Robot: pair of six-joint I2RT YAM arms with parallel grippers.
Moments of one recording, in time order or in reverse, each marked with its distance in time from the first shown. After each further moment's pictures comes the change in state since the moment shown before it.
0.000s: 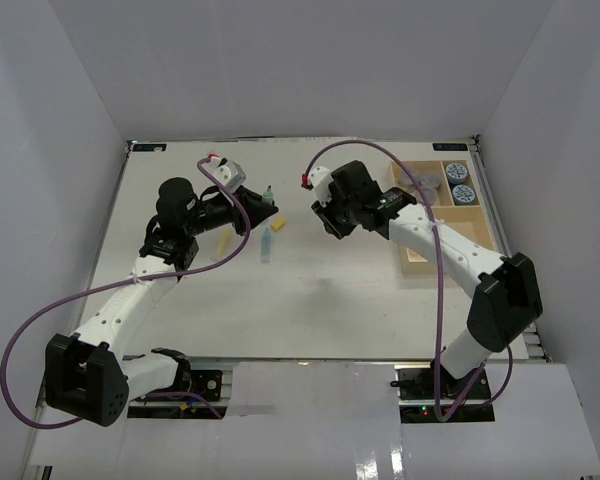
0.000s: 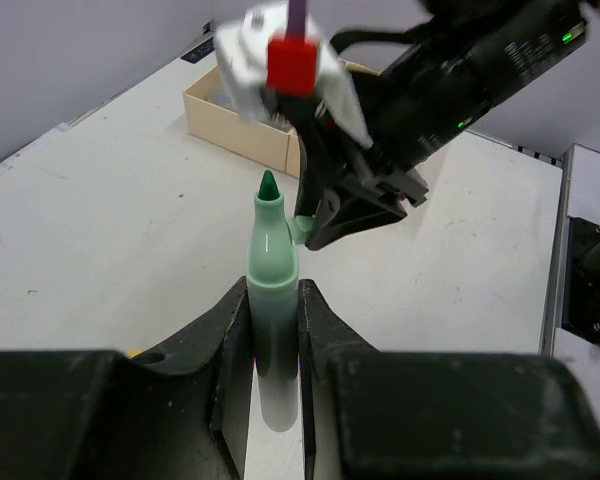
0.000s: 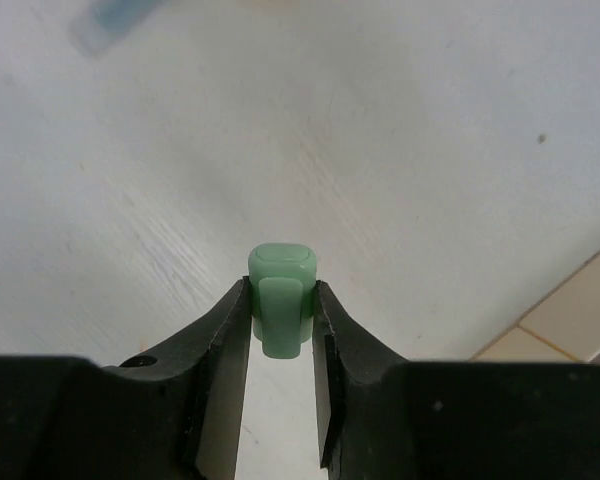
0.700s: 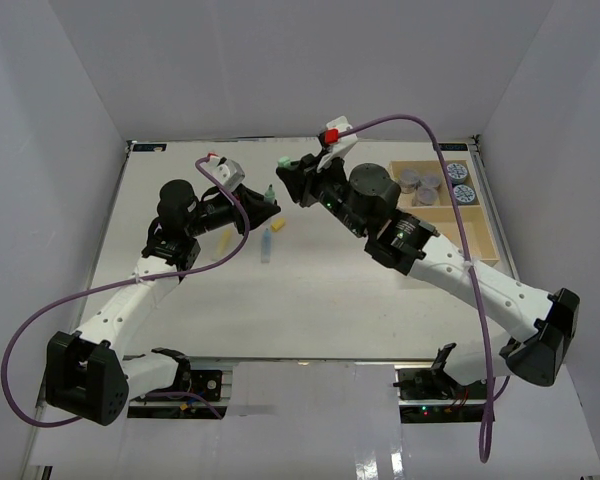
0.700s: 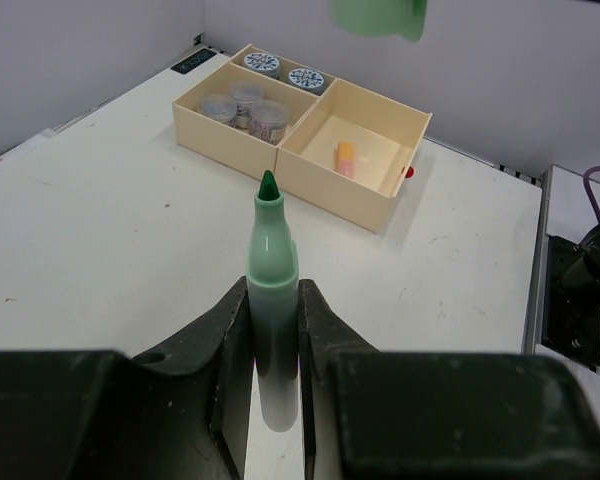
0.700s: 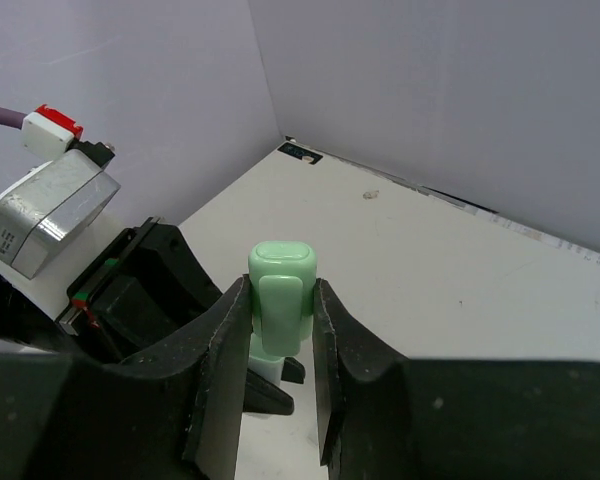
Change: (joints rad) left arm -0.014 0.006 -0.020 0.077 0.000 -0.084; right arm 0.274 -0.272 0.014 0.669 0.284 0.455
